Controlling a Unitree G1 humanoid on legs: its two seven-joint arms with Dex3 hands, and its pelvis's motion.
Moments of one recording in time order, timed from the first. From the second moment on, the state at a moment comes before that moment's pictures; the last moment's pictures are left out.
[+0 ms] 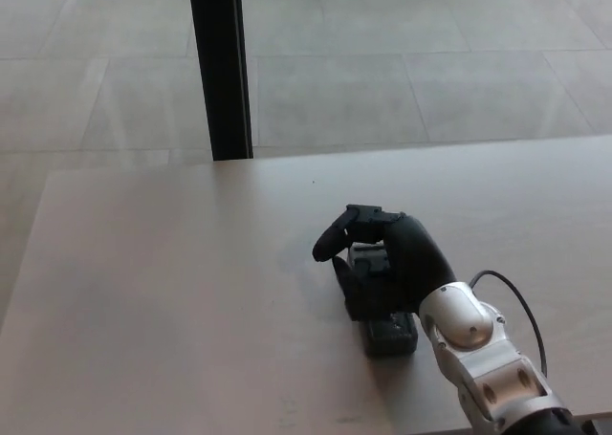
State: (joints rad) left_arm 0.03 0.52 0.48 0.70 -0.18 0.21 0.04; right_arm -0.61 -0.02 0.18 0.66 -0.13 -0.03 0.03
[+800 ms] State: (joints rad) left_arm 0.08 0.49 0.48 0.69 -0.18 0.21 0.04; right_arm -0.43 0.04 0.04 0.54 -0.06 -0.02 0.03
